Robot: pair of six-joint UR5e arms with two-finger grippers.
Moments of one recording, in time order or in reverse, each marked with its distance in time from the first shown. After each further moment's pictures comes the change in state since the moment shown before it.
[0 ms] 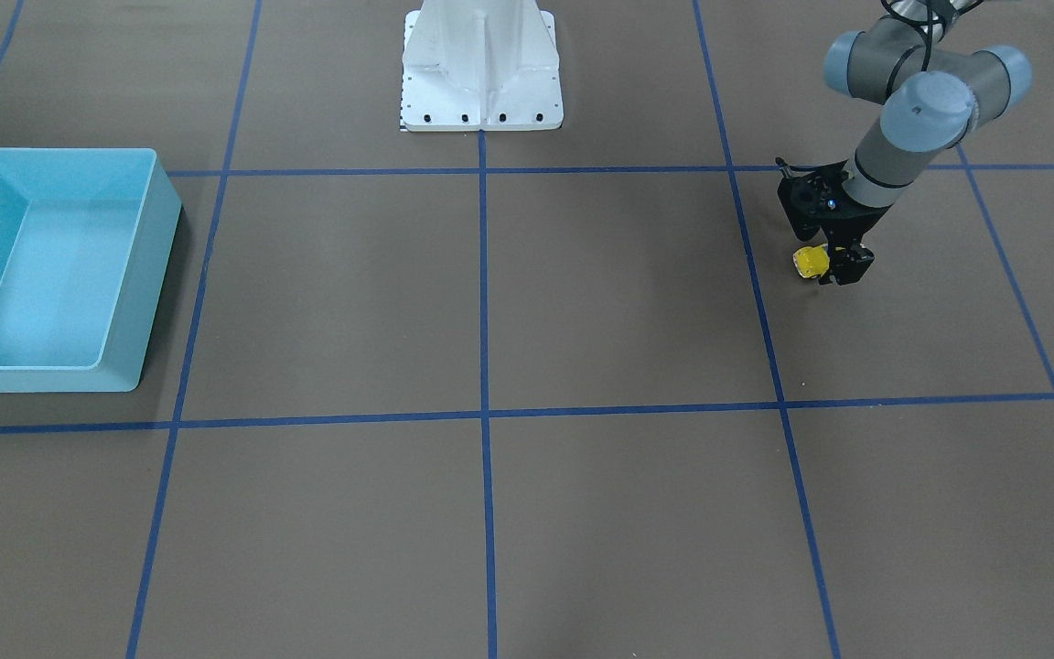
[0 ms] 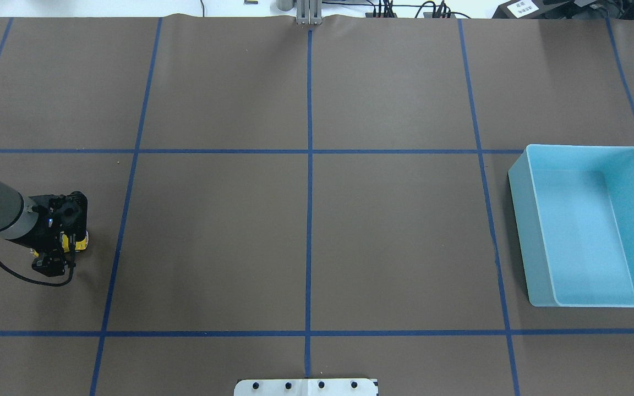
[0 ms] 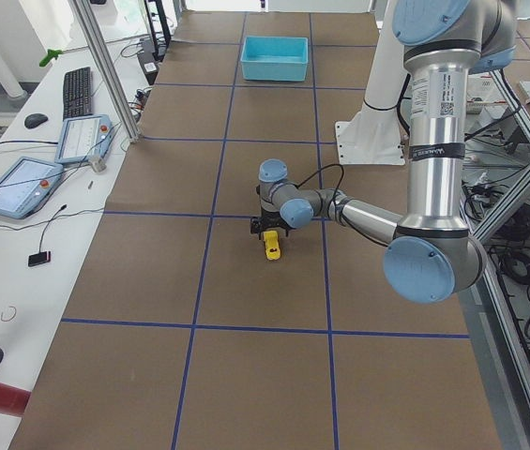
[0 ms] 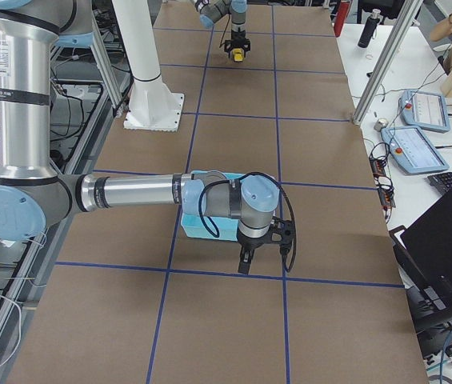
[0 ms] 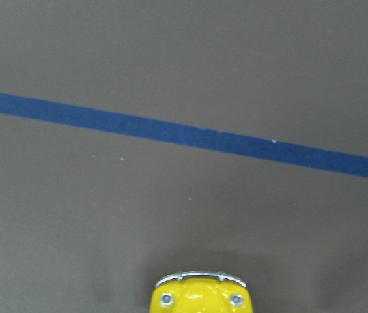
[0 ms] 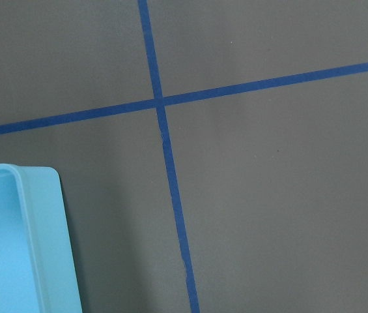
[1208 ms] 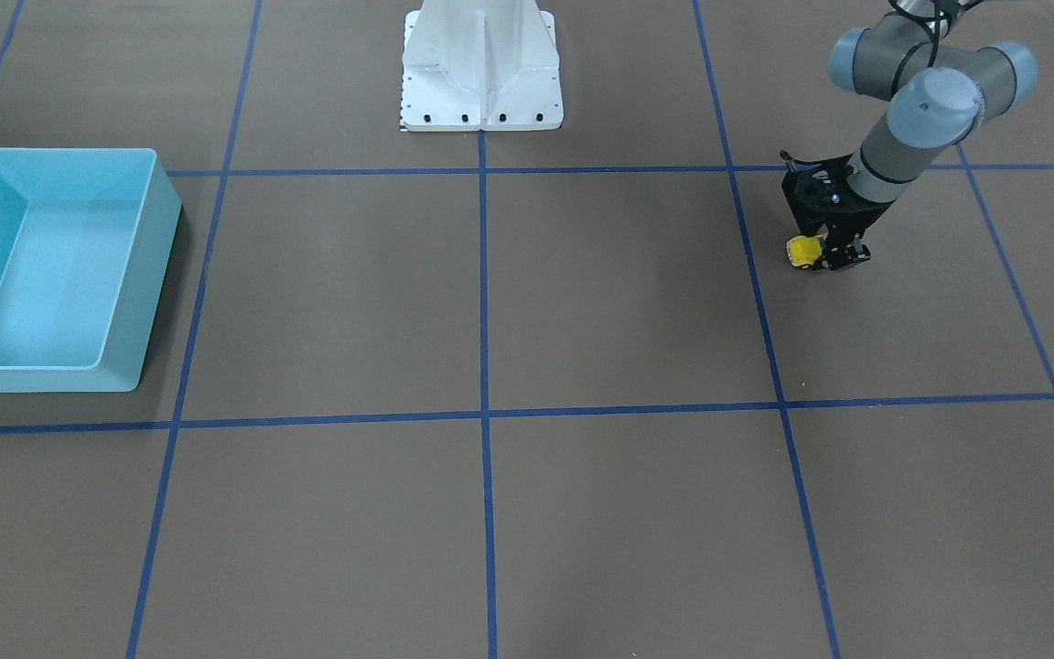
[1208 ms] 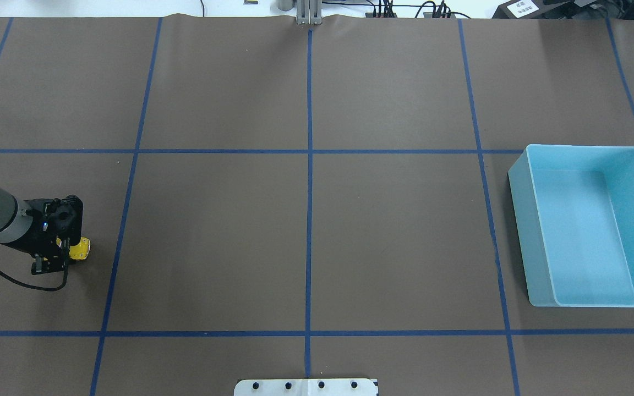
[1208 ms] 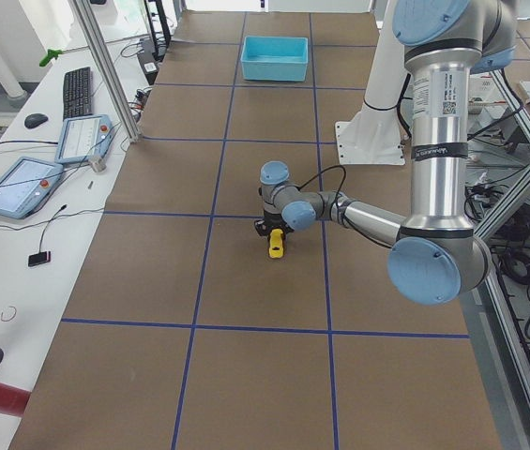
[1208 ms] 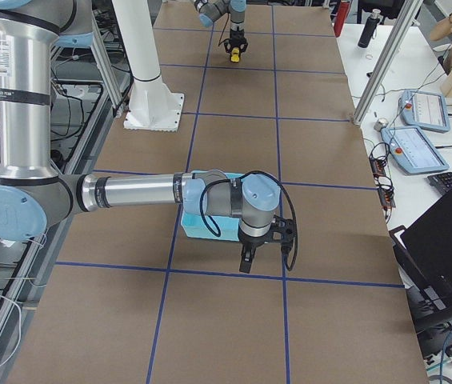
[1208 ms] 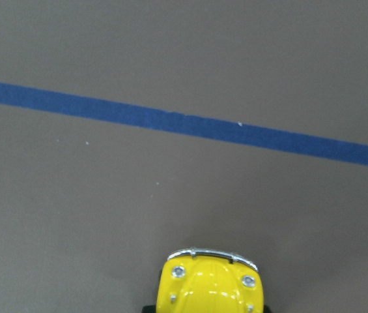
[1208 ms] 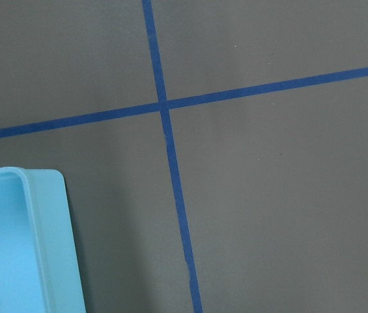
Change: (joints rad) left arm -0.002 0.019 -0.010 -0.019 -0.031 0.003; right arm 0.000 0.006 0.000 0.001 0.003 0.001
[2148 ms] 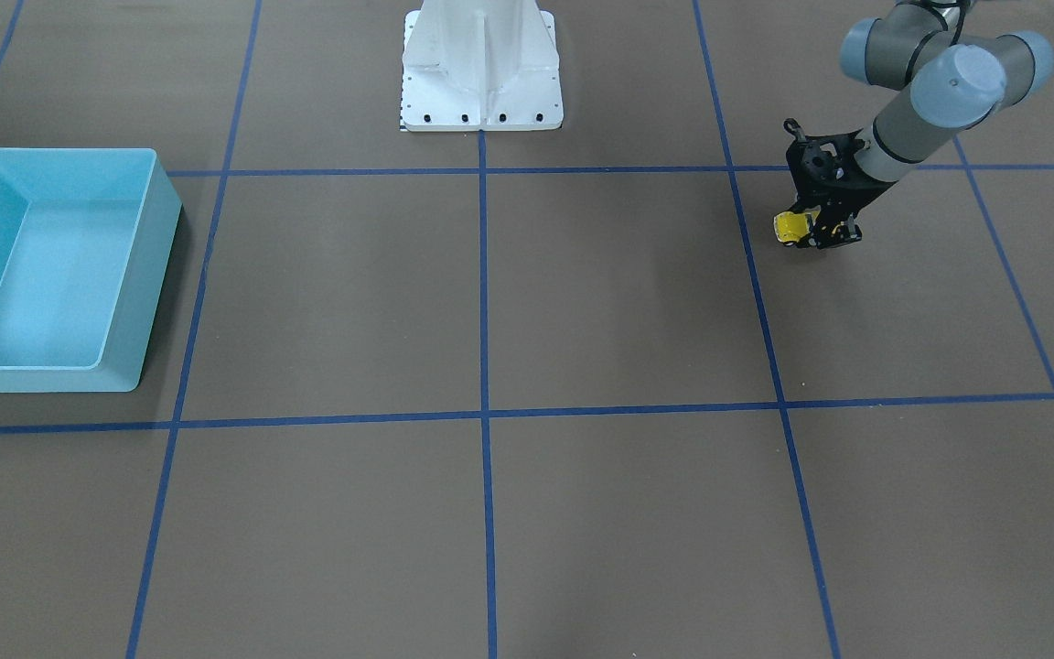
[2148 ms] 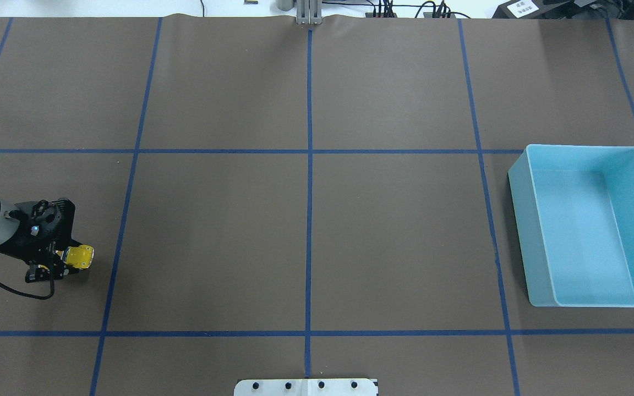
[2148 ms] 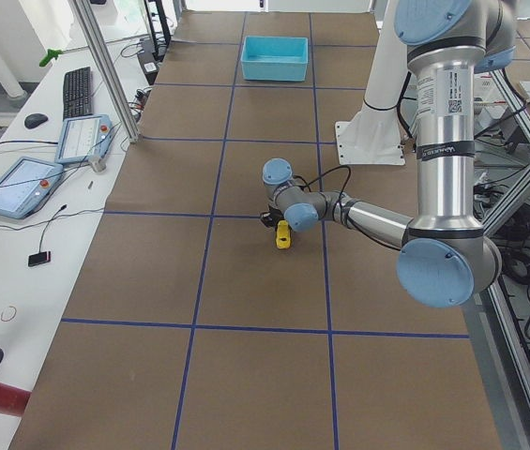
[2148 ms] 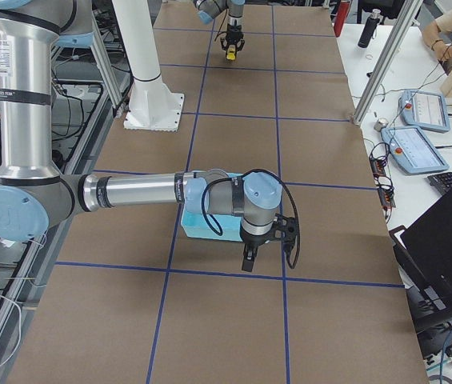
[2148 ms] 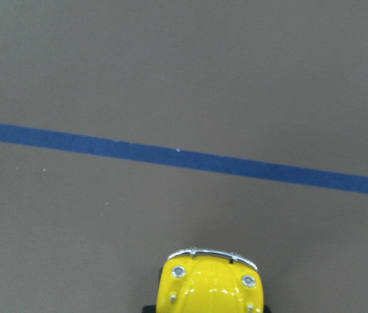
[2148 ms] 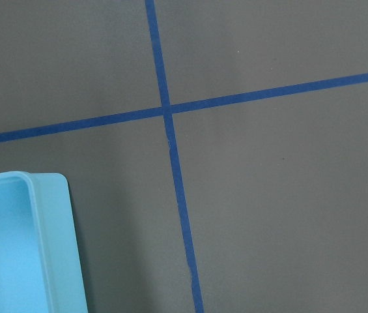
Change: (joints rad) left arm -0.019 0.029 -0.027 -0.100 -0.124 -0.009; right arm 0.000 0.007 -0.001 0.005 0.000 0.000
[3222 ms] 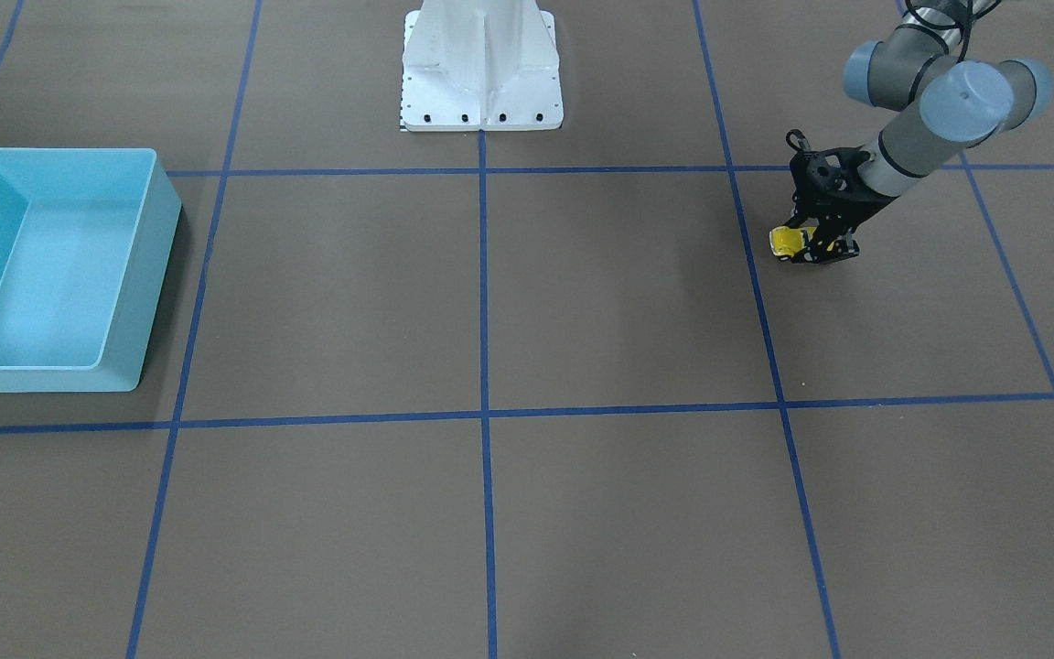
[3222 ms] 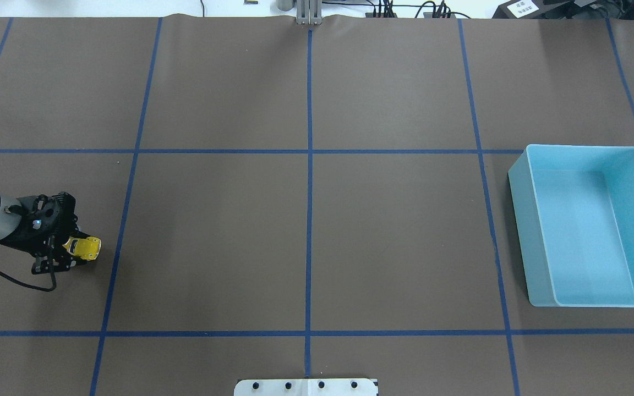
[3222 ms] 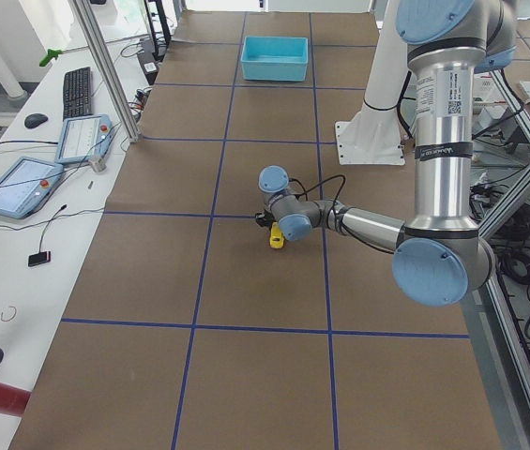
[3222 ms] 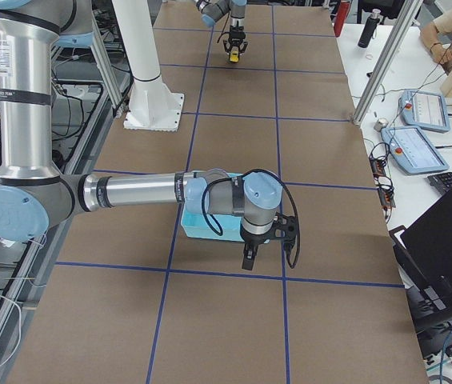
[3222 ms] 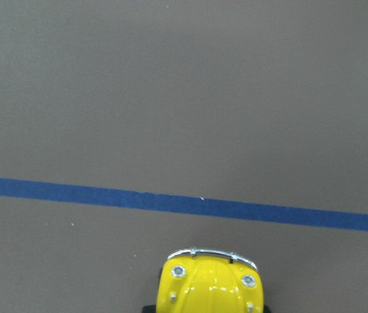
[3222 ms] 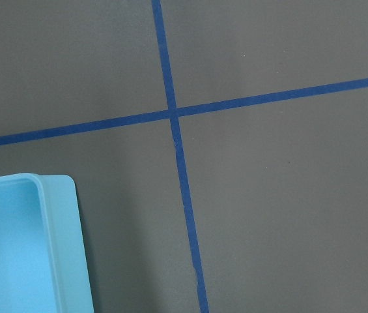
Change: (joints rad) left arm -0.023 -0.023 0.083 -0.153 -0.023 -0.005; right arm 0.000 0.001 -0.001 0.001 0.021 0.000
